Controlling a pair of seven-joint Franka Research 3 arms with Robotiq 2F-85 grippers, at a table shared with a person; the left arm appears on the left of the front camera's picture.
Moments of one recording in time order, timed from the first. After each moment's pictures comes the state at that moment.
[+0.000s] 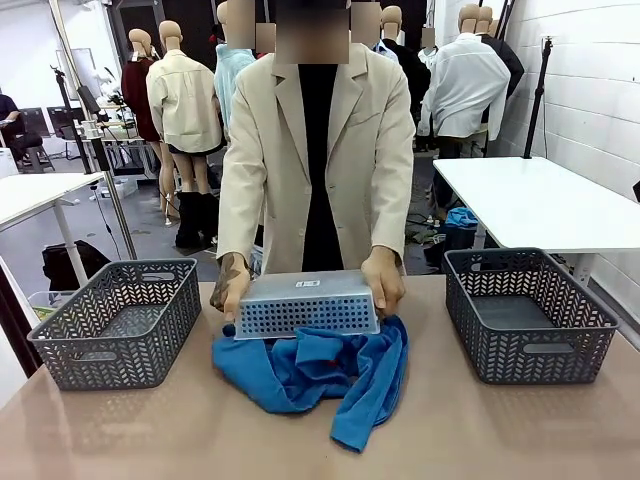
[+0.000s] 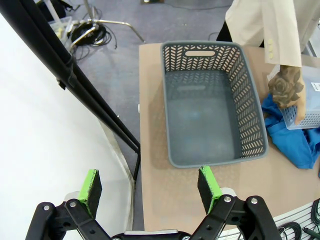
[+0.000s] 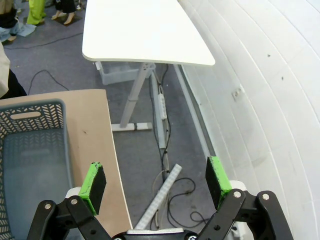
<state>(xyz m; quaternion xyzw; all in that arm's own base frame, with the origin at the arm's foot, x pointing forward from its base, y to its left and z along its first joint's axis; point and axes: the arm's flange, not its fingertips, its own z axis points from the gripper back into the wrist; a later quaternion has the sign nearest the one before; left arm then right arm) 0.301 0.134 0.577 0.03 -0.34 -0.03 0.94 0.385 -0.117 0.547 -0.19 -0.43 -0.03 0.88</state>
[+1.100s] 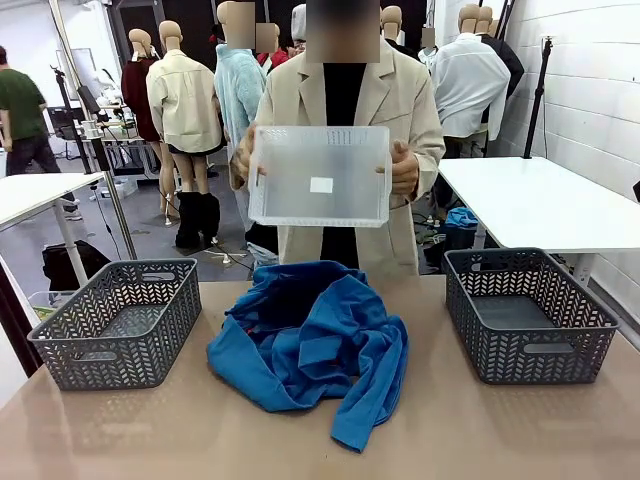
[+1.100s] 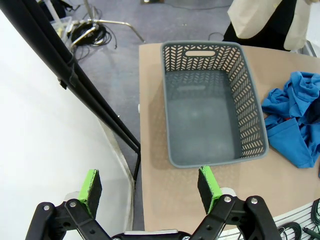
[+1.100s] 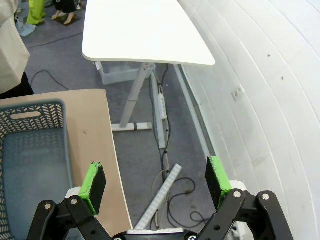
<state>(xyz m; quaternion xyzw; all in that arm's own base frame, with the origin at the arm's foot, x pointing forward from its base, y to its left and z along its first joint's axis) 0.301 0.134 0.577 0.03 -0.34 -0.03 0.94 0.385 -0.117 0.547 -0.19 -0.43 -0.03 0.88</state>
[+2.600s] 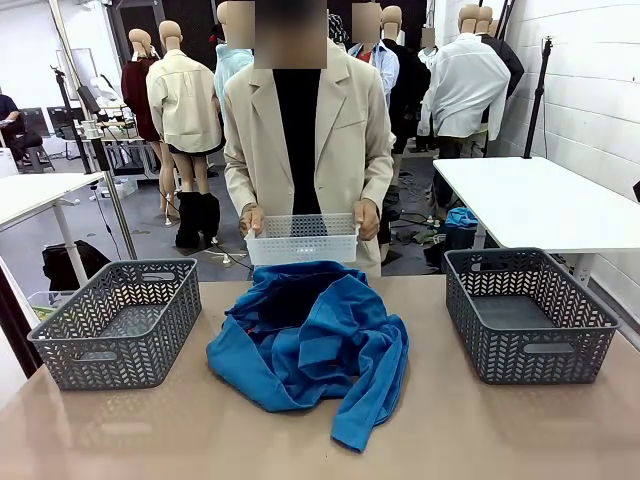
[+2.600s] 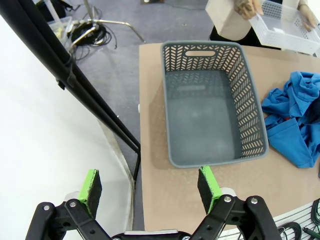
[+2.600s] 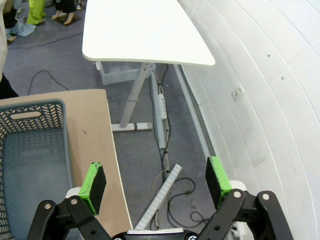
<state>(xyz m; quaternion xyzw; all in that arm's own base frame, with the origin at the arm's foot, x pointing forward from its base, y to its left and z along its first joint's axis) 0.301 0.134 0.577 0.03 -0.34 -0.03 0.94 0.385 -0.117 0.547 -0.19 -0.43 -0.03 0.88</state>
